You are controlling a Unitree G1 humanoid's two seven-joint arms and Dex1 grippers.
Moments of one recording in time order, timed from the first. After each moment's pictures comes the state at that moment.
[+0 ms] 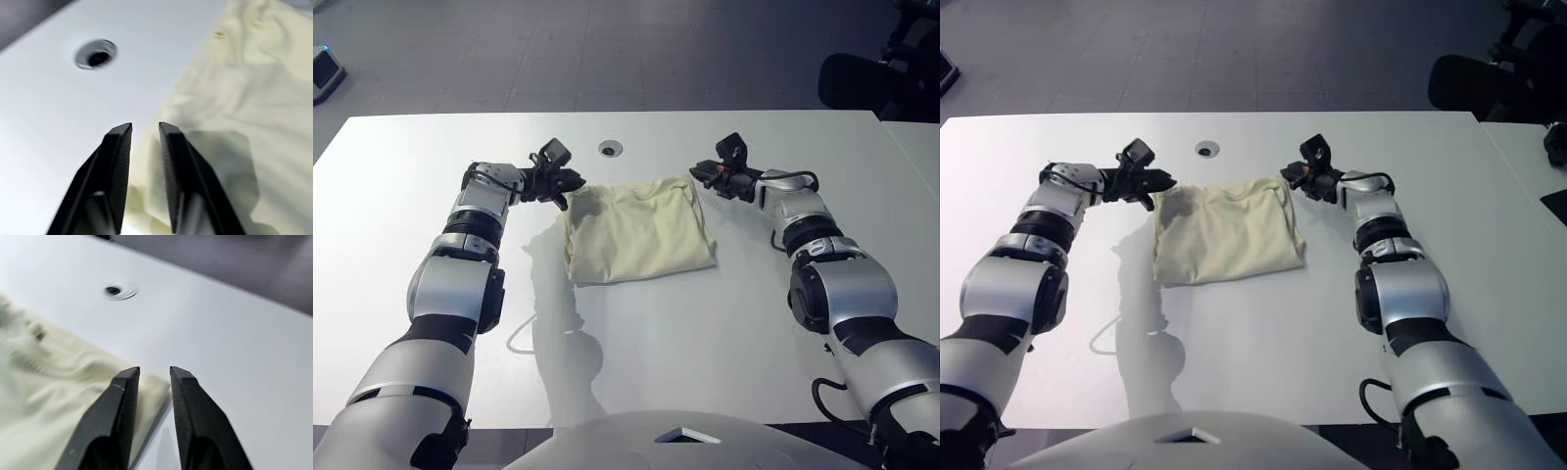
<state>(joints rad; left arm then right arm) -0.98 0.40 -0.08 1.21 0.07 -0.02 -0.83 -0.98 -0.32 -0.03 1.25 0.05 -0.04 0.68</state>
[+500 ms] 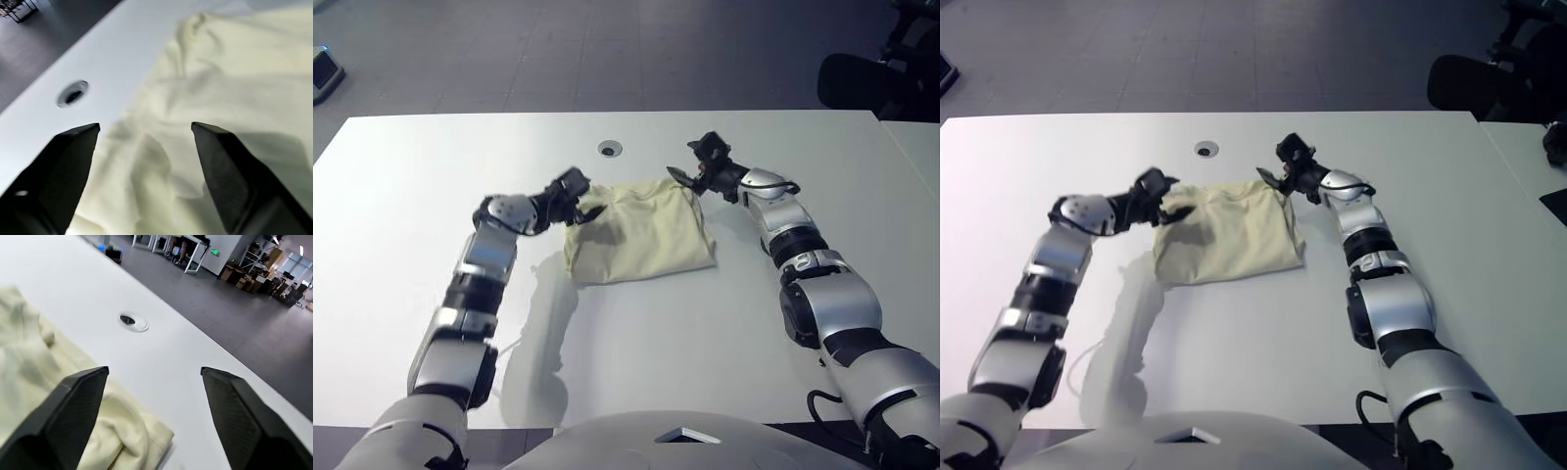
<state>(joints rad) -0.40 0.44 -0.19 0.19 0.14 0.22 -0.80 -0.90 -0.28 0.16 1.13 -0.18 -0.30 0.58</state>
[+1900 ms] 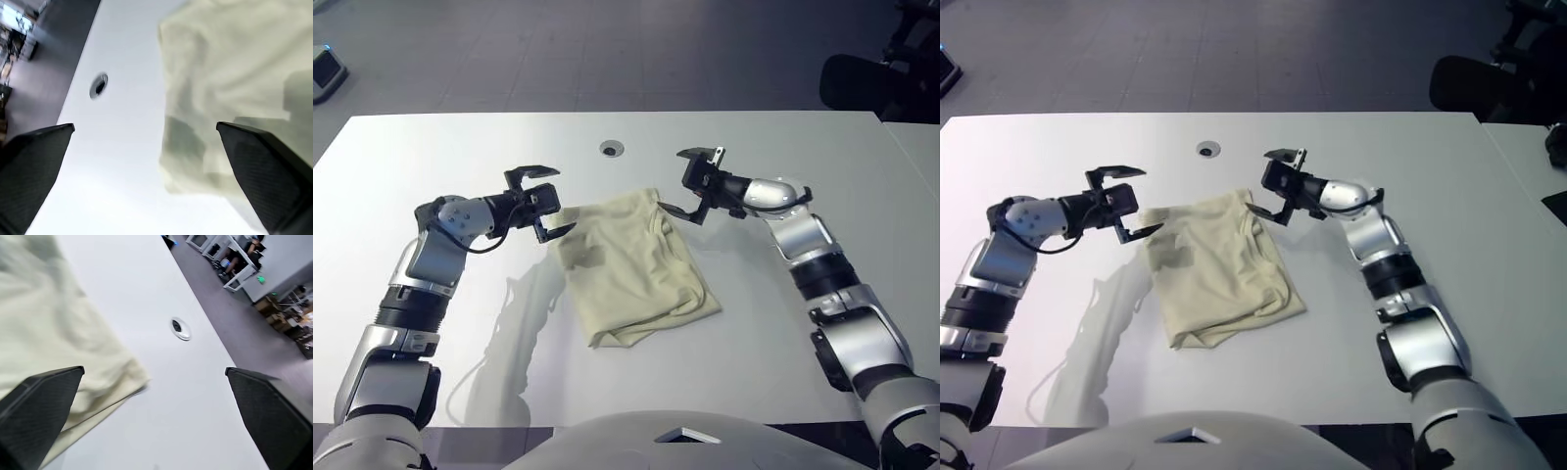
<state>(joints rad) -0.42 0.70 -0.19 0.21 0.17 -0.06 -0.84 -0.72 -0.40 0.31 0.61 -0.13 -0.11 0.69</state>
